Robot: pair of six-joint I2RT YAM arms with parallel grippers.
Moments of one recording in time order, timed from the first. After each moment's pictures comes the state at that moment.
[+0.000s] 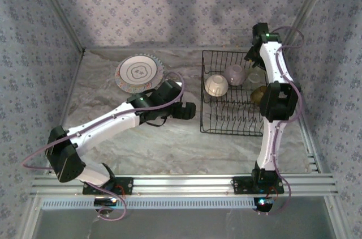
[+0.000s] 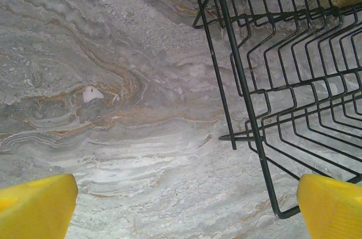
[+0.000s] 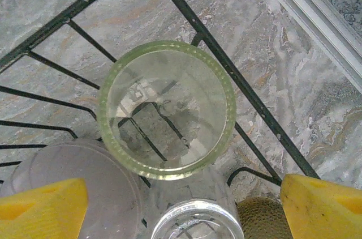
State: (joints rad) left arm -0.92 1.44 1.25 -0.68 -0.08 -0.65; right arm -0.02 2.25 2.24 -1.21 0.32 0.64
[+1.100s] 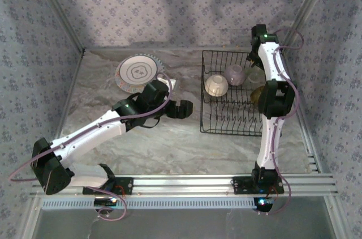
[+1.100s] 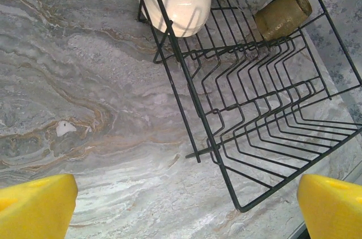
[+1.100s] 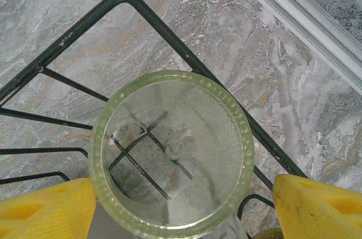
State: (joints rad) left arm -0.88 1.28 1.11 -0.49 0.01 -0.59; right arm -0.03 2.33 2.30 -1.18 0.38 0.71
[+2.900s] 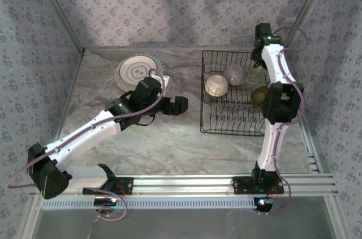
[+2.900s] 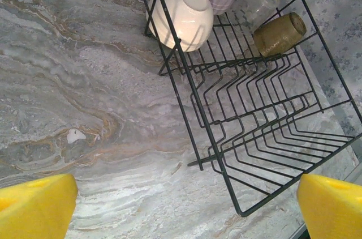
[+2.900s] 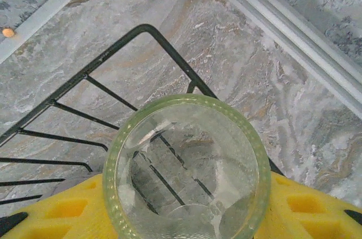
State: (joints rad) left arm -0.81 1.24 1.11 -0.49 0.06 -0.58; right arm -0.04 2.15 2.11 -1.02 0.36 0.64
